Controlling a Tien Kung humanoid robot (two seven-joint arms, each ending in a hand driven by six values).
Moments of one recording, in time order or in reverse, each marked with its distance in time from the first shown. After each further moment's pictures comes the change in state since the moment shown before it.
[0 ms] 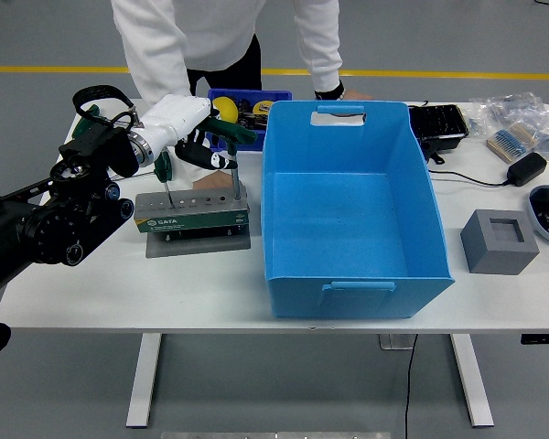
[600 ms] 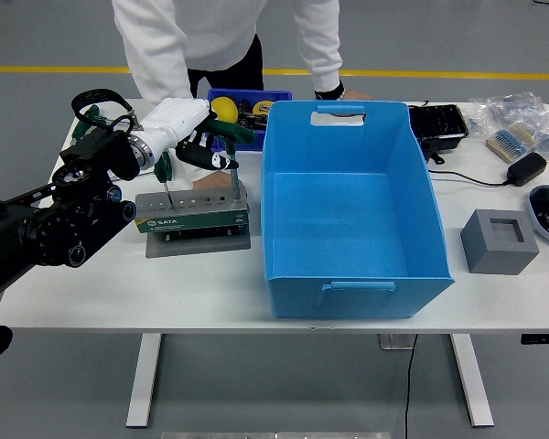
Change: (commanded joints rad) left arm 0.006 -0.005 0.009 0.009 -0.041 0.028 0.011; right arm -0.002 -0.001 -0.001 0.000 0.001 -0.002 0.003
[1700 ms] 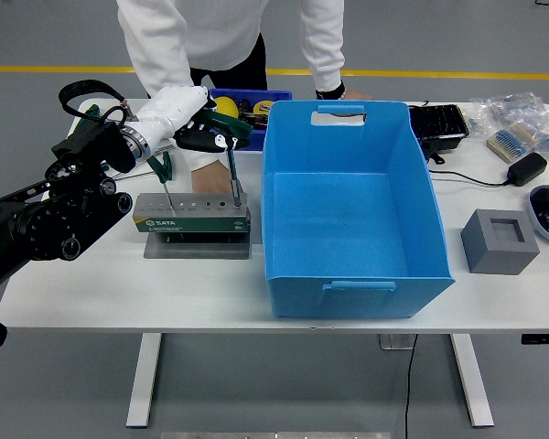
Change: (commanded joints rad) left arm -0.011 0.025 -0.020 -0.051 -0.059 0.013 -0.039; right arm -0.004 0.004 -0.004 -0.002 0.003 -0.001 0.001
